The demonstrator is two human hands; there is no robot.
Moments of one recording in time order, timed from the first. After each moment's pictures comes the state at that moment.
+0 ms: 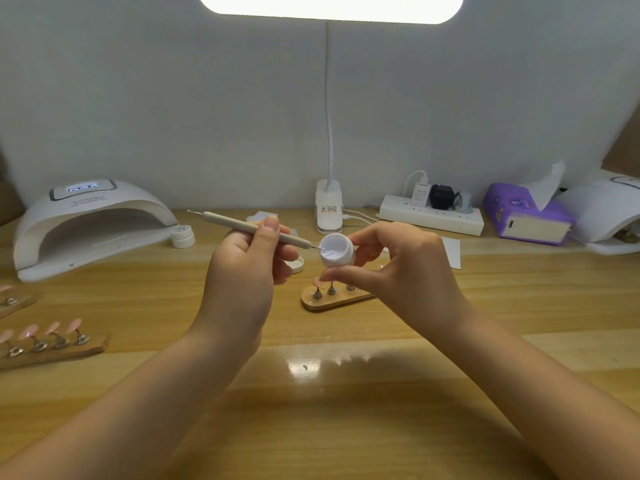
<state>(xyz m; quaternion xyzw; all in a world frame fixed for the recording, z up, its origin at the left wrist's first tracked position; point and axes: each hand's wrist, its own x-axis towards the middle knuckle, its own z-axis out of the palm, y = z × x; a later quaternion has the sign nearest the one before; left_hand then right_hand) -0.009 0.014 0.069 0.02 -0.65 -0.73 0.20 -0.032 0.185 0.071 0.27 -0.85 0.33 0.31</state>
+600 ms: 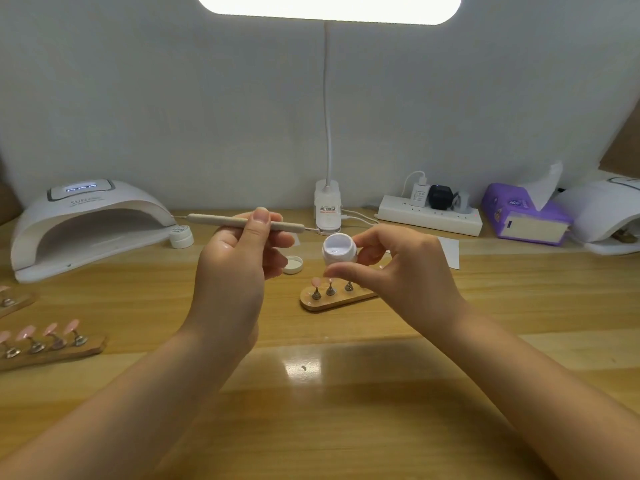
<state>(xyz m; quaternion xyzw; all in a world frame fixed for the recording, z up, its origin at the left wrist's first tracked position) -0.009 0.011 0.074 0.01 -0.61 -0.77 0.21 -0.038 0.189 0.066 0.26 -0.85 0.35 0.29</state>
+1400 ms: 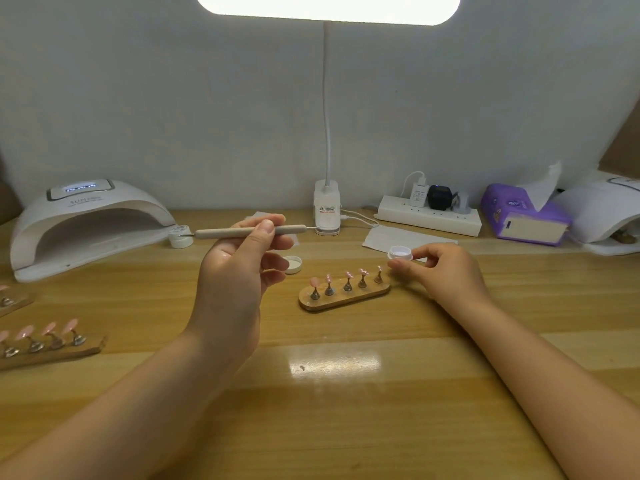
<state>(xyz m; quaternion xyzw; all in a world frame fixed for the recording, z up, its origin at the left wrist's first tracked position) -0.011 0.007 0.065 -0.02 -0.59 -0.79 0.18 -0.107 0.267 0.013 0.00 -0.91 0.38 0.19</state>
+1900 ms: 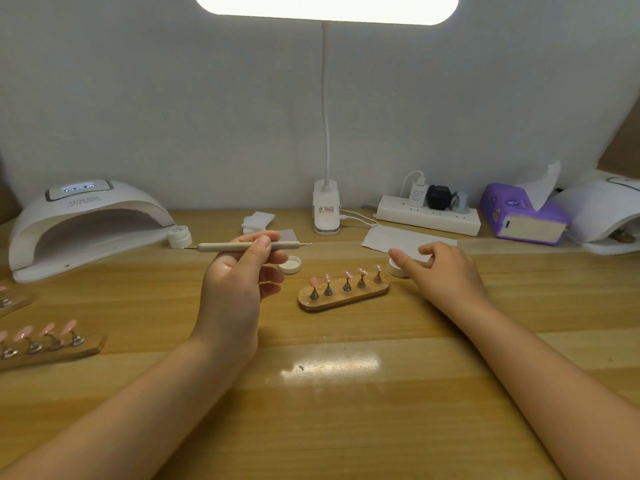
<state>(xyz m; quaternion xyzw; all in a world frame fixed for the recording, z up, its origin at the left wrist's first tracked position) -0.019 0.005 0.047 0.02 -0.59 -0.79 0.17 -0.108 0.263 0.012 -0.06 -0.94 0.28 0.16</state>
